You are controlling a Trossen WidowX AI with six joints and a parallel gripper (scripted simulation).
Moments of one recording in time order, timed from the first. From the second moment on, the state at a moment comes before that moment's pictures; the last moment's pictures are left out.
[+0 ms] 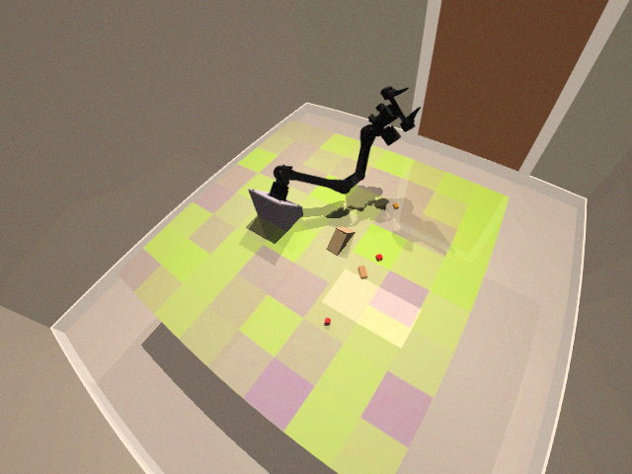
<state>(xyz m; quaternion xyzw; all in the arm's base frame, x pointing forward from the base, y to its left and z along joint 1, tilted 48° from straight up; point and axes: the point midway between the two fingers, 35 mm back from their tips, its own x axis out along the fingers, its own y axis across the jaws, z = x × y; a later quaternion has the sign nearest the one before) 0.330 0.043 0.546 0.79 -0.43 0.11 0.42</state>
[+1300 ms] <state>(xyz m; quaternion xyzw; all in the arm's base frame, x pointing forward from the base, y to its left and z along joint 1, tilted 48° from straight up) 0.067 -0.202 0.576 0.75 -0.23 0.41 -0.47</state>
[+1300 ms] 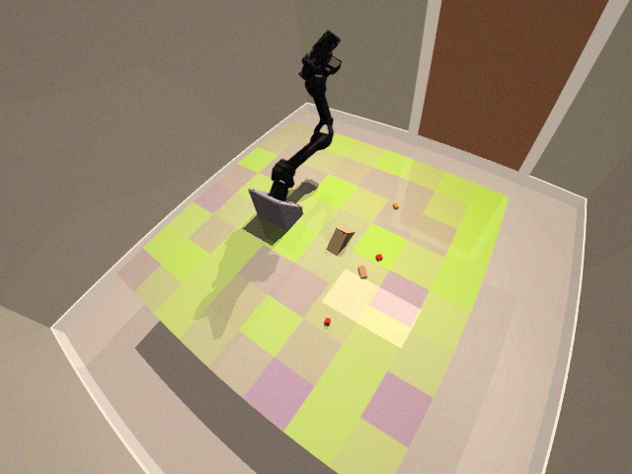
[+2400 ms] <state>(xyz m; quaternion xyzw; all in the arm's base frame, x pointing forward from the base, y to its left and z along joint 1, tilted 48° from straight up) 0.315 -0.256 0.292 0.18 -0.21 -0.01 -0.96</state>
